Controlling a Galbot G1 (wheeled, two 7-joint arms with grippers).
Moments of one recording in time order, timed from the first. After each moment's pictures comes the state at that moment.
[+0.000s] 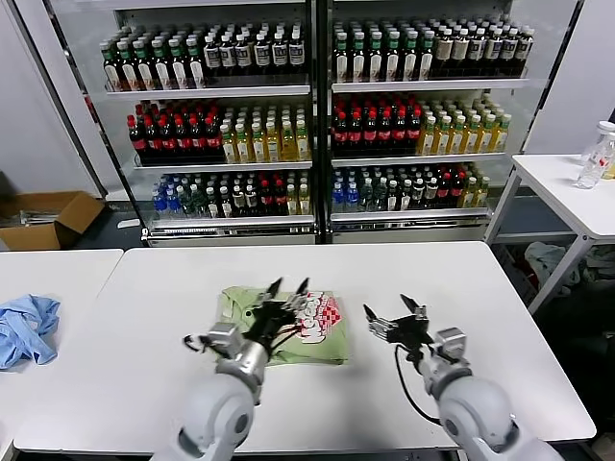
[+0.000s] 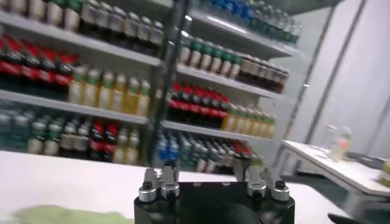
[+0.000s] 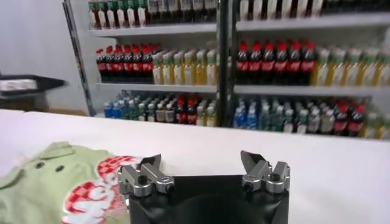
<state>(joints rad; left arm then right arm) 1.14 -1.36 -0.20 -2.06 -0.50 0.43 -0.25 -1.08 1.01 0.17 1.98 0.65 -0.46 0.23</state>
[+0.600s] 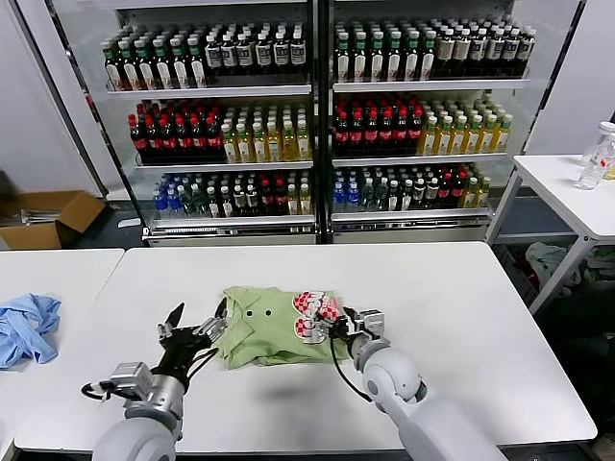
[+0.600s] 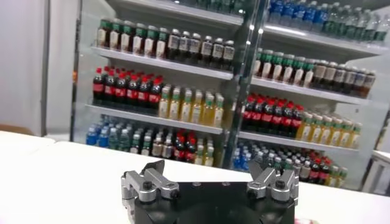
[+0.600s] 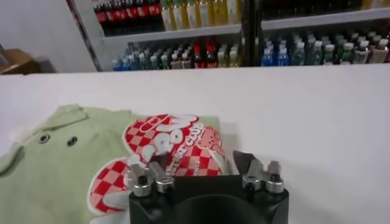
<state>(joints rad) 1.41 -1.27 -0.49 -2.19 -0.51 0.37 -0.24 -0.82 1.22 -0.08 1.66 0.72 -0.55 0.35</state>
